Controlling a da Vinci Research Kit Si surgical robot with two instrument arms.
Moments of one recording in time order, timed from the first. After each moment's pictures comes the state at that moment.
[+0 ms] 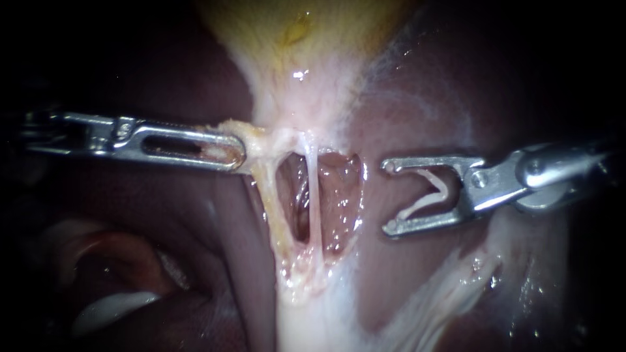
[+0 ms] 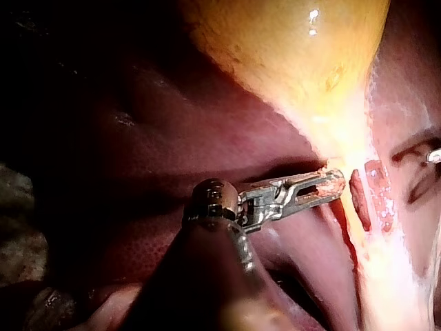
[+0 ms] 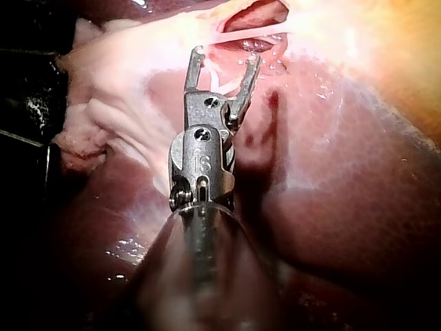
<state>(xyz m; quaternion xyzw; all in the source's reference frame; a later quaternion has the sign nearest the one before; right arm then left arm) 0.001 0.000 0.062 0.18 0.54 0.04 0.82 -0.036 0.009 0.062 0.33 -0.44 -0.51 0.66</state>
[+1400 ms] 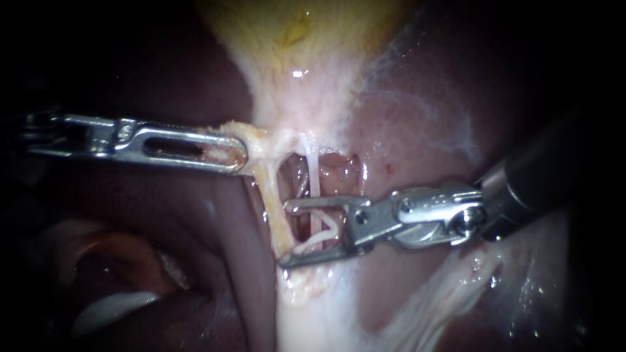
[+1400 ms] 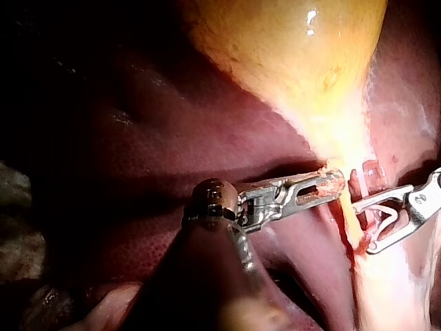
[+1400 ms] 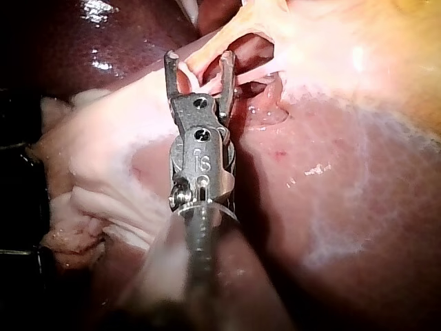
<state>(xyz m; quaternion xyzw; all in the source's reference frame) 0.014 -0.007 0.072 0.25 0.52 0.09 0.81 -0.036 0.009 0.062 0.33 -0.44 -0.51 0.66</state>
